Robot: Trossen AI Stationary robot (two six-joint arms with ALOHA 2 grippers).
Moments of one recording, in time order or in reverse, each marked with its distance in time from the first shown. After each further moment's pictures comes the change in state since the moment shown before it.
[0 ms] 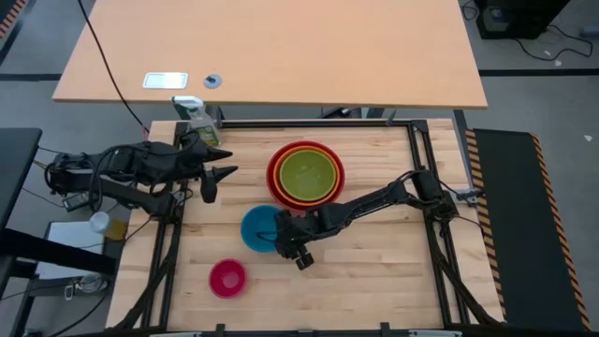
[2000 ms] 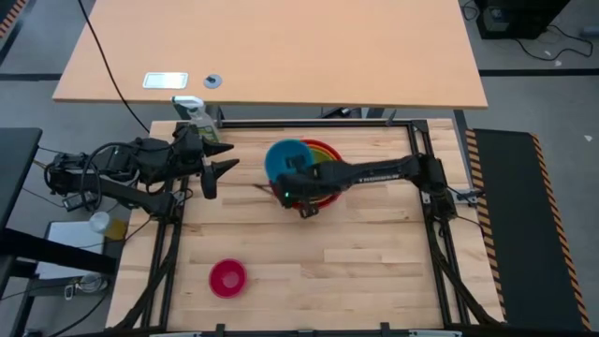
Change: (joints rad) left arm 0.000 -0.006 0.000 0.136 -0.032 0.072; right arm -0.186 -0.070 0.344 -0.647 0.390 -0.086
